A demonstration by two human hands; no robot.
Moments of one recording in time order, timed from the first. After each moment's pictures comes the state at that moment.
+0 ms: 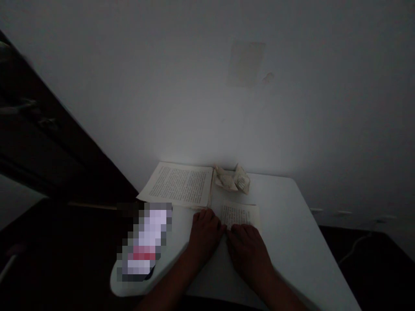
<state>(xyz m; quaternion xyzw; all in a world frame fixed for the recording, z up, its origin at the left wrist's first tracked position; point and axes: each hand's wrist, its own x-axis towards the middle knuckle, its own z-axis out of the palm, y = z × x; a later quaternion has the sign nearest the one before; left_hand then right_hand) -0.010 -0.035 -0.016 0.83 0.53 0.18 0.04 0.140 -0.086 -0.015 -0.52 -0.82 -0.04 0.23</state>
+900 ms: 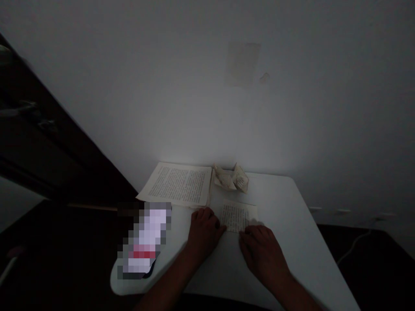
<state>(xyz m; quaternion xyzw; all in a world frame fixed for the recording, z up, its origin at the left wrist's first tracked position) -0.011 -0.036 -0.006 0.82 0.53 0.18 0.09 0.175 -0.095 -0.010 -0.56 -0.80 0.00 0.24</state>
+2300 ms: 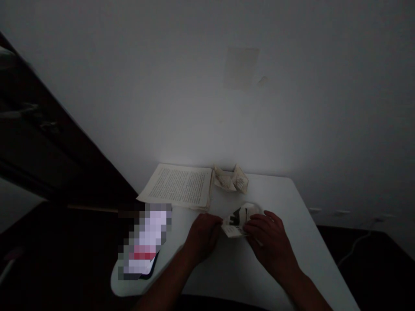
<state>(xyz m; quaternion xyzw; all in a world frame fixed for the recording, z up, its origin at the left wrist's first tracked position) -0.027 -0.037 -0.017 0.82 0.43 0.31 0.19 0.188 -0.079 0.026 -0.47 -0.81 -0.05 0.35</state>
